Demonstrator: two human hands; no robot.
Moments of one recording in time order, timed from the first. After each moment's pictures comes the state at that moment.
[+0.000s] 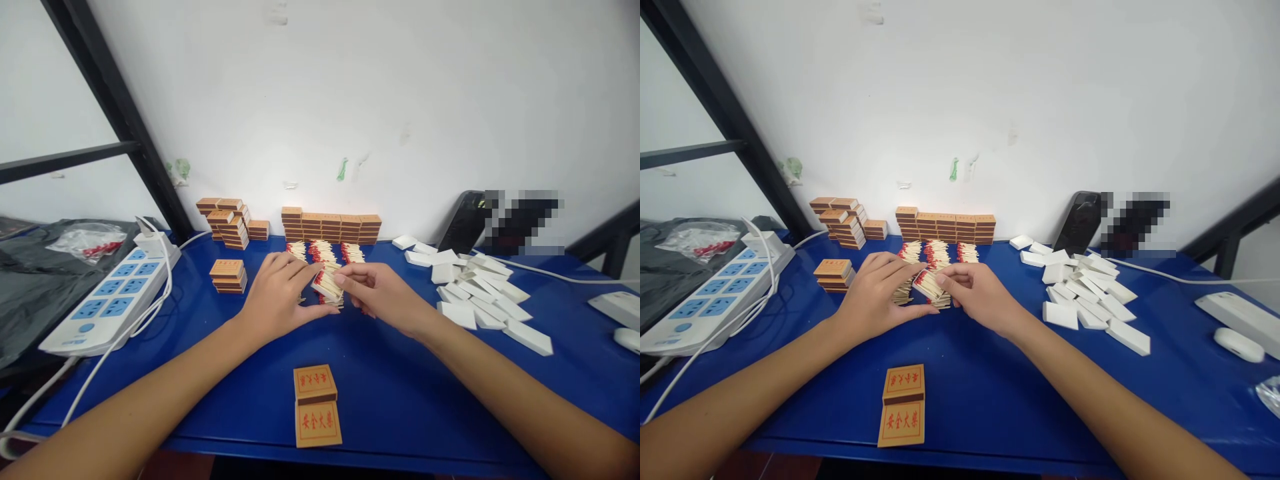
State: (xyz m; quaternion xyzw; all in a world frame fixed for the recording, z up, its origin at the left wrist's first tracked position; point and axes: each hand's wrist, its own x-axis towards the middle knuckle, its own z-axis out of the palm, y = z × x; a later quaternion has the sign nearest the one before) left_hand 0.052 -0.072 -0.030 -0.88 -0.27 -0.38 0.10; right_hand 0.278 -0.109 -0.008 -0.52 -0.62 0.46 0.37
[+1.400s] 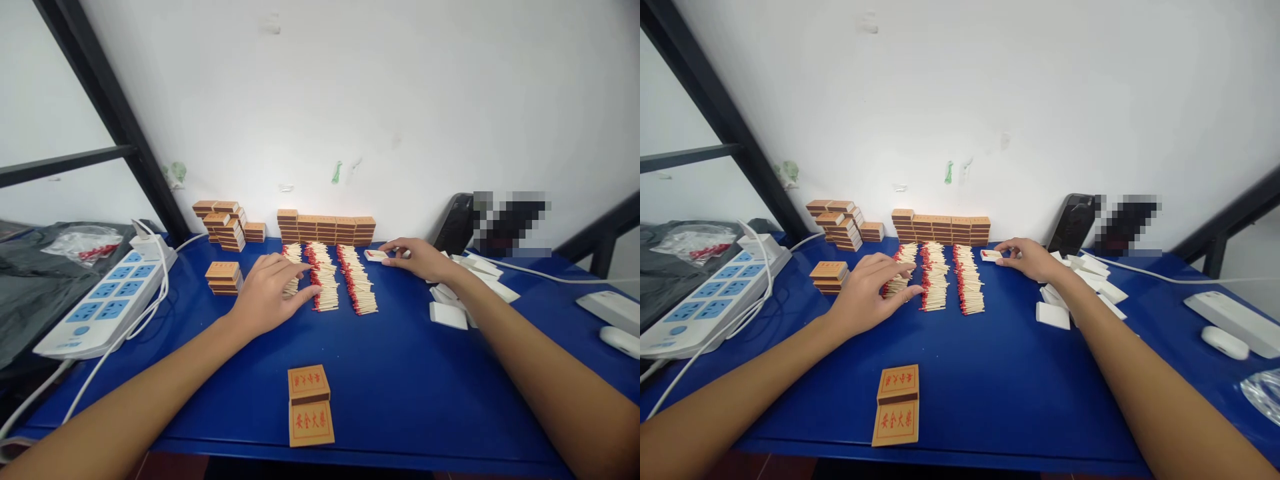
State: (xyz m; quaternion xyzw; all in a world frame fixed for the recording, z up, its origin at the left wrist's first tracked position) left_hand 0.045 -0.063 -0.031 -0.87 -0.29 -0.40 0.04; right_hand 0.444 -0.013 -0.041 -0.61 -0.75 0.15 0.23
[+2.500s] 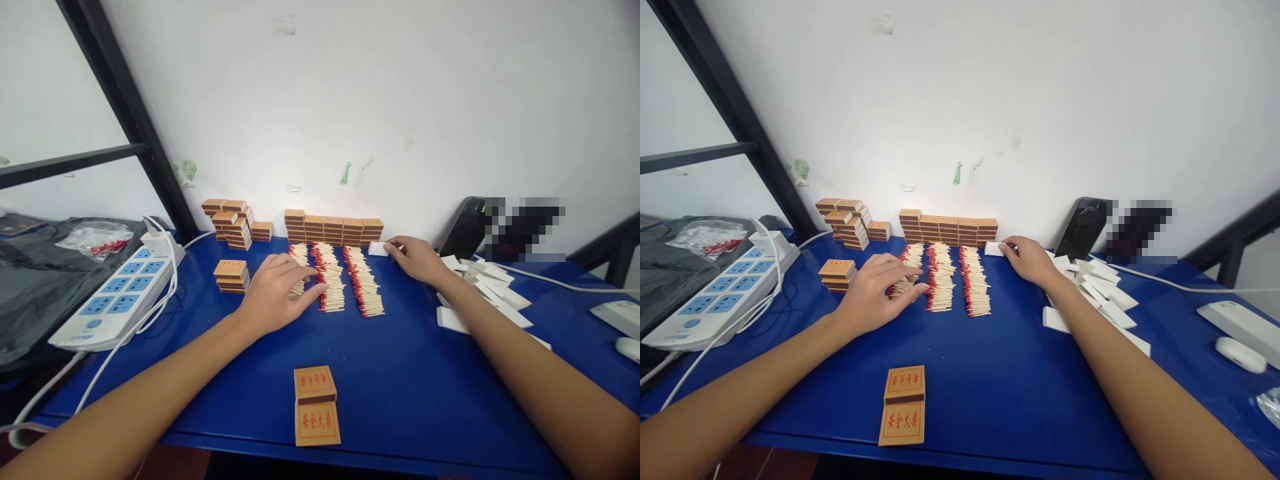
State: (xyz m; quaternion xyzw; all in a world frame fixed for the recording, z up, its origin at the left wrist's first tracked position) left_hand 0.046 -0.063 -0.032 -0.86 -0.25 -0.44 0.05; right_hand 0.423 0.000 -0.055 -0.65 -0.72 0.01 0.24
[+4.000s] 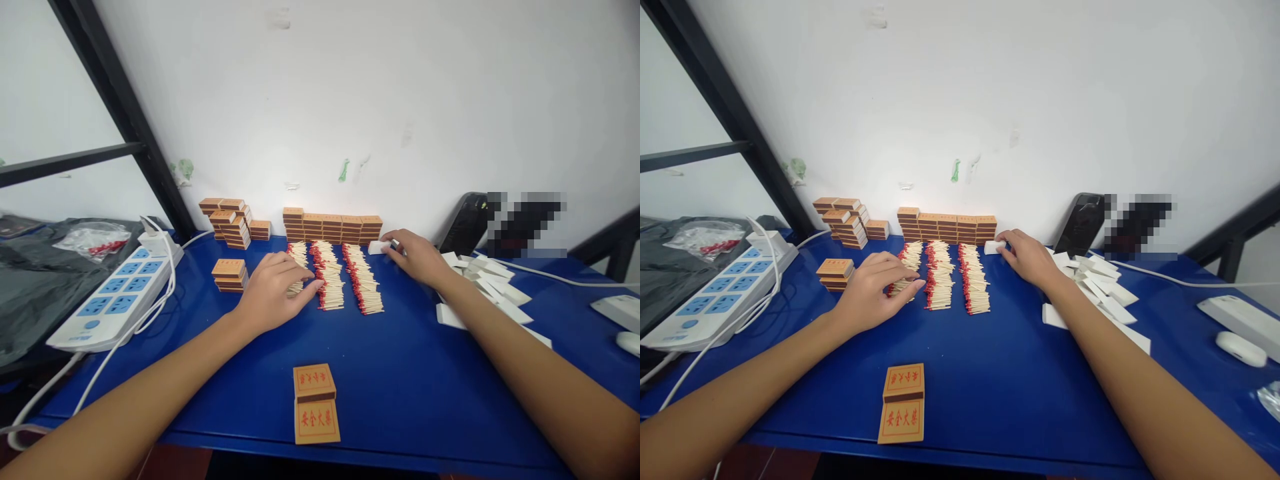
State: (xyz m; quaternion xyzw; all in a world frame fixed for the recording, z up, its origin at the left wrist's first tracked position) left_hand 0.045 -0.063 -0.030 -0.87 -0.27 -0.40 0.04; right_hand 0.423 -0.010 -0.056 -0.58 -0.77 -0.05 0.25
